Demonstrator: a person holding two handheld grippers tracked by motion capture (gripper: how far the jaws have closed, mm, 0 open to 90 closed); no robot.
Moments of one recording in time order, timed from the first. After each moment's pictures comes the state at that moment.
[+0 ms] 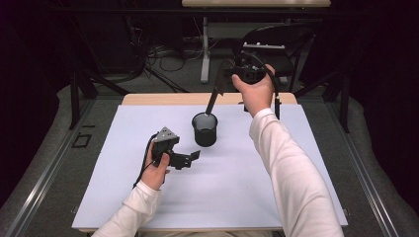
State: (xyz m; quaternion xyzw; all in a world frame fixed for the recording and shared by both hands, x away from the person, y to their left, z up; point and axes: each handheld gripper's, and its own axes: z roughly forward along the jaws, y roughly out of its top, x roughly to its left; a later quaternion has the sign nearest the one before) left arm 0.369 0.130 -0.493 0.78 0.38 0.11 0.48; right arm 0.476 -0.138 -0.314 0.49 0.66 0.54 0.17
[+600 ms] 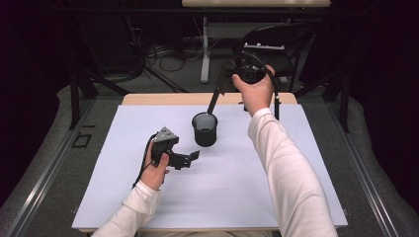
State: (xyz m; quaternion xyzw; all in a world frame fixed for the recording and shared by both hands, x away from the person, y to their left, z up) left arm 0.369 0.132 -0.493 0.78 0.38 0.11 0.48; right arm 0.484 -0.140 -0.320 0.51 0.66 0.53 0.17
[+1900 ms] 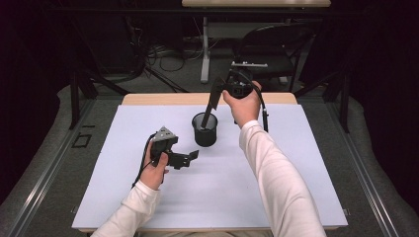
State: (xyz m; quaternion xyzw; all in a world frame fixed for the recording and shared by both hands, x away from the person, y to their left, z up) left arm 0.370 0.134 -0.492 0.78 0.38 0.11 0.48; right arm 0.488 -0.117 -0.372 0.52 0.67 0.51 0.15
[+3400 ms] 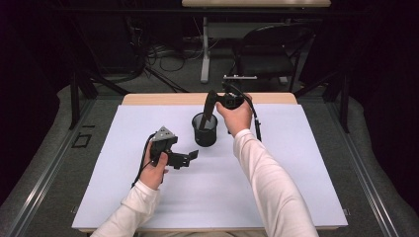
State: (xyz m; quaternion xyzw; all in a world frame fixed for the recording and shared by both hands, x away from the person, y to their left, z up) left arm 0.371 0.135 -0.492 0.78 0.39 0.11 0.48; right arm 0.490 -0.100 -0.413 0.52 0.69 0.49 0.11
